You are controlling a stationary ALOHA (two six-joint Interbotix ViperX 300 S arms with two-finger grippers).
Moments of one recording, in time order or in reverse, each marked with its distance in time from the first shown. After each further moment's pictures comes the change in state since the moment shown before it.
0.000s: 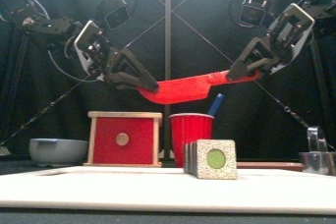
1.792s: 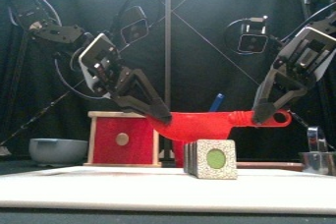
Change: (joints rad) left arm -0.098 0.181 -0.103 -0.097 0.040 -0.005; right arm 0.037 0.153 0.008 0.130 0.089 0.002
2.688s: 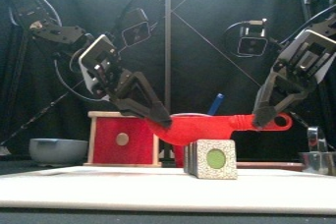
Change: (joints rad) left arm -0.014 0.017 -0.008 -0.035 0.023 0.000; right arm 0.000 0.023 -0.002 0.003 0.002 -0.002
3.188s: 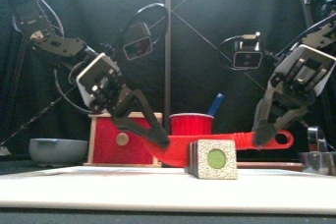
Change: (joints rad) left arm 0.000 0.072 -0.008 -0.006 0.002 0.003; right arm 0.000 0.107 -0.021 0.029 -0.002 0.000
